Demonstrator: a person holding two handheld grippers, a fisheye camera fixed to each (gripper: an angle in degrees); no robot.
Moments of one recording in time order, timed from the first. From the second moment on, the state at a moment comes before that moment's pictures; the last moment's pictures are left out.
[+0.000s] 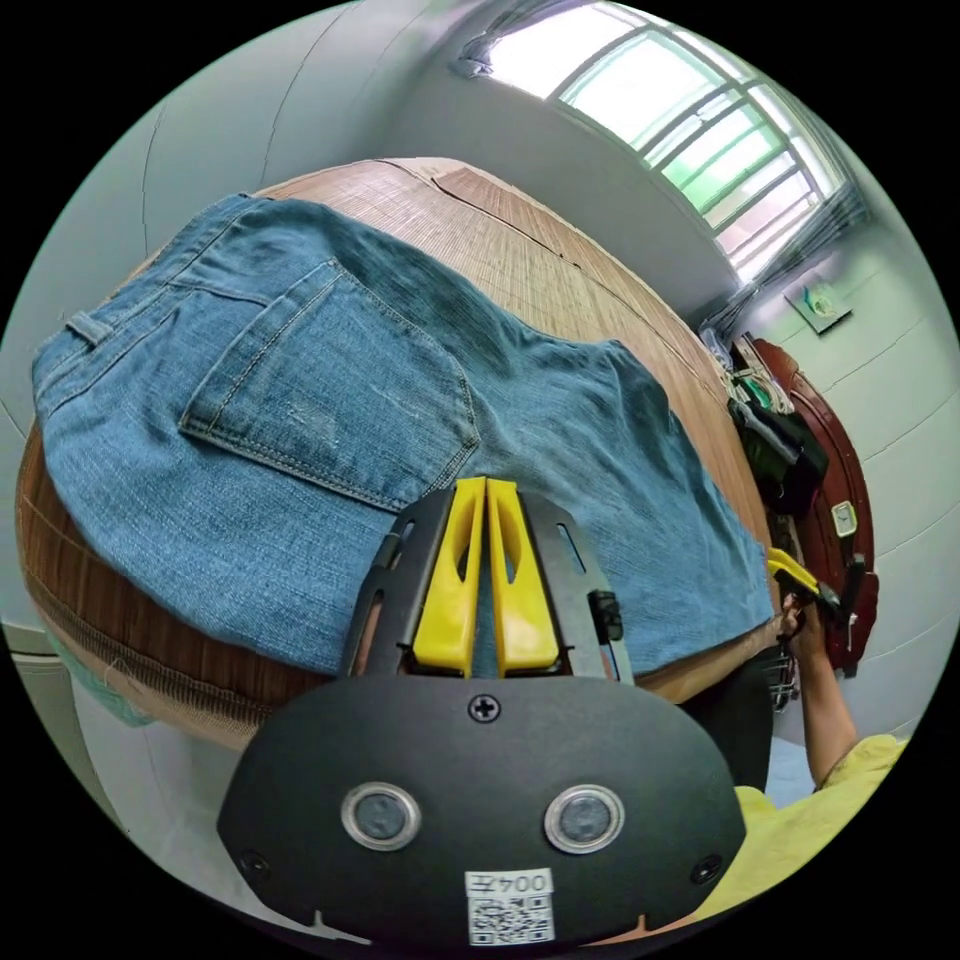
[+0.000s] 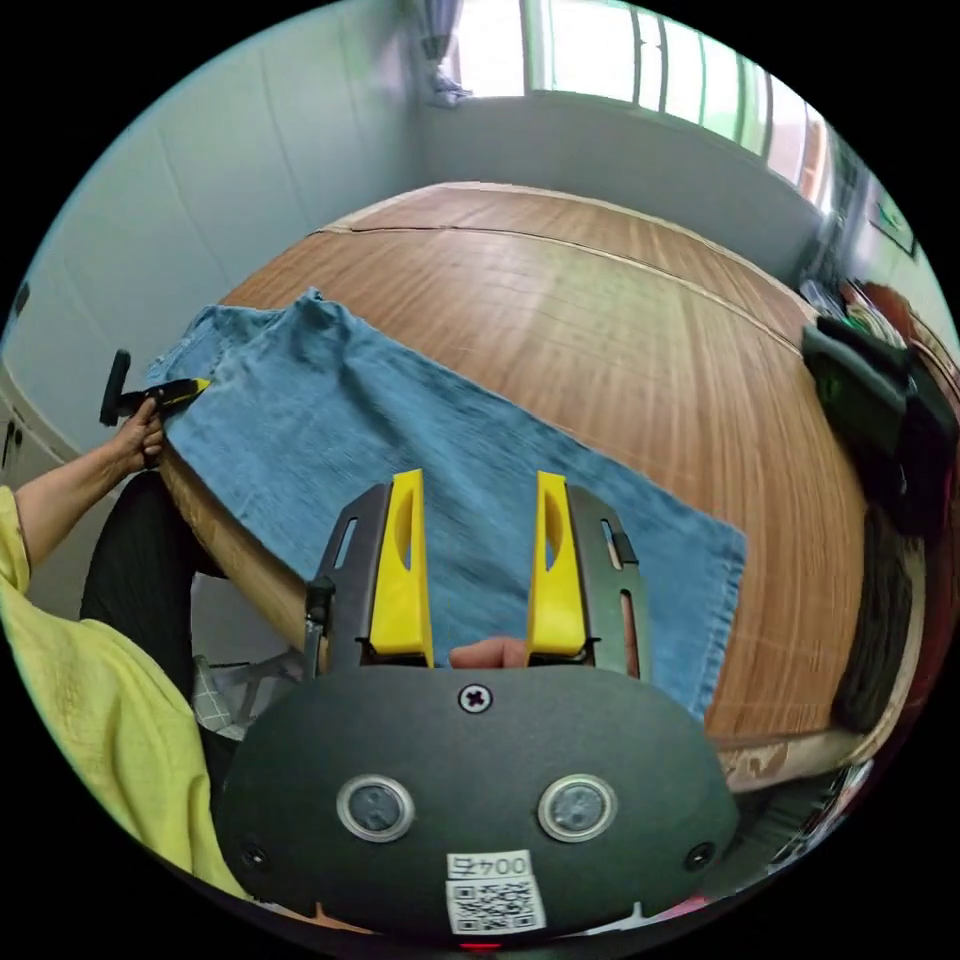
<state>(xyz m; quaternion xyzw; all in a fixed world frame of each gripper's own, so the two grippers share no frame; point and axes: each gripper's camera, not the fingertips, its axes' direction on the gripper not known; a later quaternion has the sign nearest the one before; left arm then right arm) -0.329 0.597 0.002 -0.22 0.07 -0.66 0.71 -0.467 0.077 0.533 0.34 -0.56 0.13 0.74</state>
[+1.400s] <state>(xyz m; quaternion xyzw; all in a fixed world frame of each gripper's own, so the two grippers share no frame) -0.400 0.479 0.133 -0.25 0.04 -0.62 0.74 -0.561 -0.039 0.557 0.34 -0.57 0.04 0.74</state>
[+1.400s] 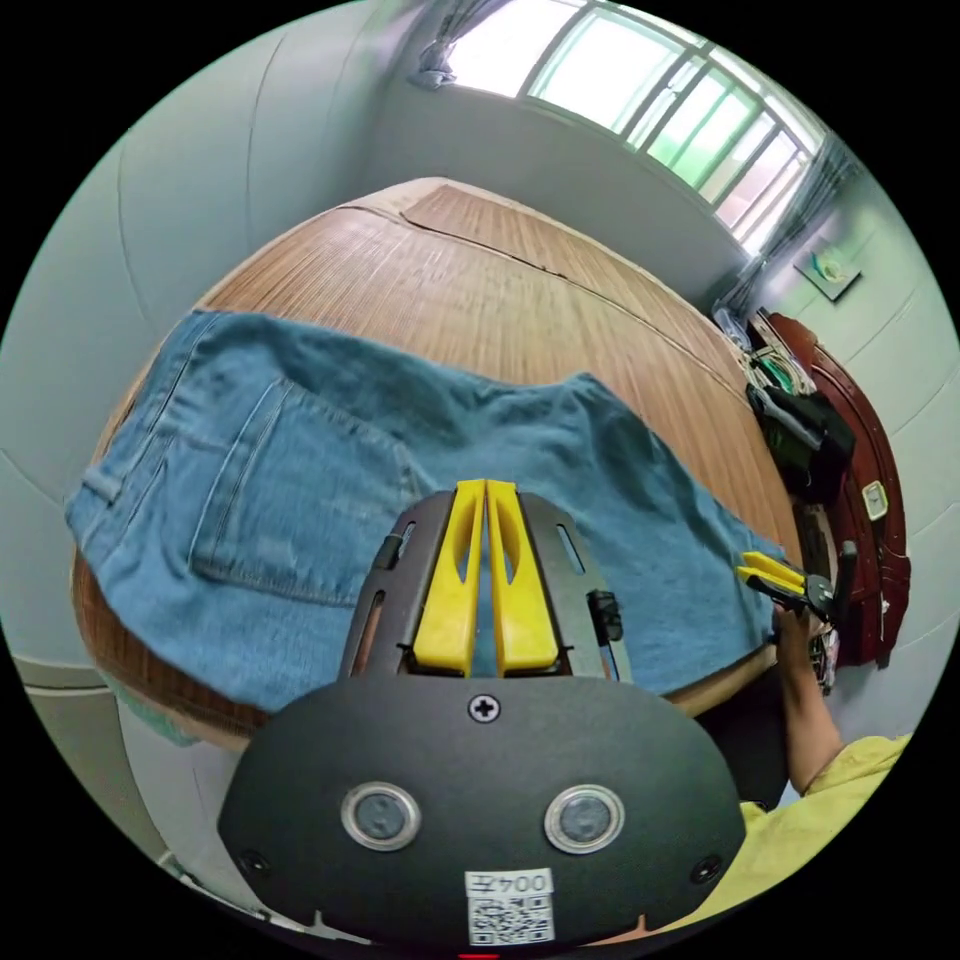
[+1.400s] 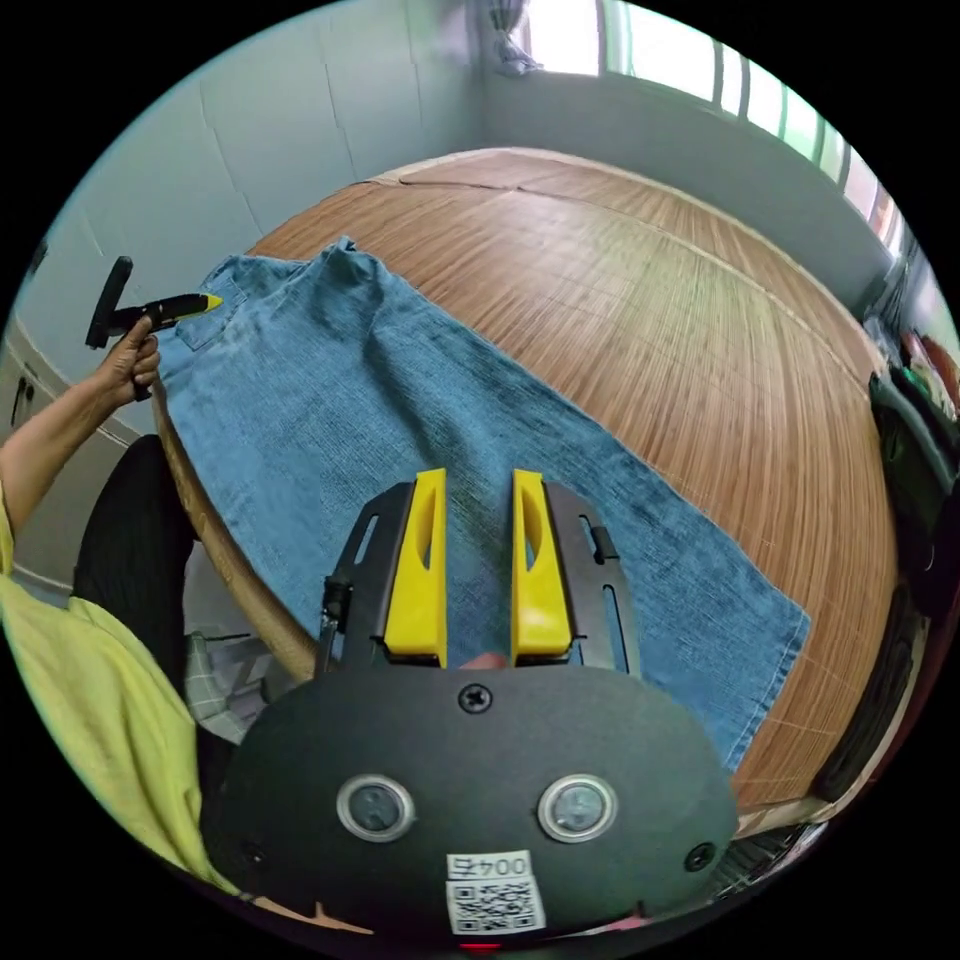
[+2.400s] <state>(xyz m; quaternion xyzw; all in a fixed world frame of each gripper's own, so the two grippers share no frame) -0.529 0.323 0.484 -0.50 0.16 -0.45 0.72 -0.561 -0.208 0.605 0.06 -0.61 -0.06 0.79</state>
